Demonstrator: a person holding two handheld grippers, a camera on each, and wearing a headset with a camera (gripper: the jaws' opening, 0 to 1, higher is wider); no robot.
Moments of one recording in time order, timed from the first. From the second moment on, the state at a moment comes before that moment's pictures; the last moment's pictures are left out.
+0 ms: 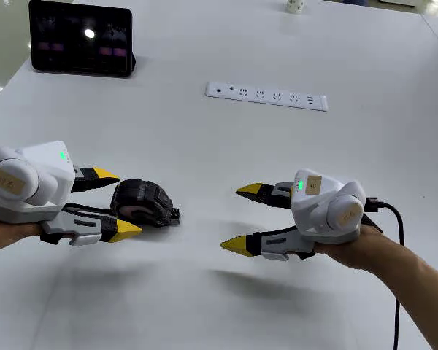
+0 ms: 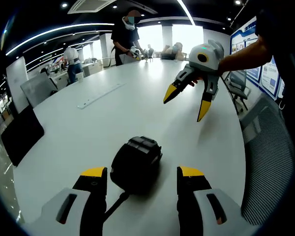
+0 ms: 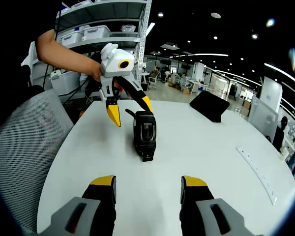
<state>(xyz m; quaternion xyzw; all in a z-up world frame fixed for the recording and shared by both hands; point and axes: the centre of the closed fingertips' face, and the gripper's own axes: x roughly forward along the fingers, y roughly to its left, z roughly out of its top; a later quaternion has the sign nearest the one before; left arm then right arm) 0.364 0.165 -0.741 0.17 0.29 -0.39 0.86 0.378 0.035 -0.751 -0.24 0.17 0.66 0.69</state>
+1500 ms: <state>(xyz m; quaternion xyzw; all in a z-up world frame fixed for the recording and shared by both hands) 0.379 0.170 -0.765 0.28 0.33 -0.47 0.77 0.381 0.109 -0.784 -0.30 0.19 0.72 0.59</state>
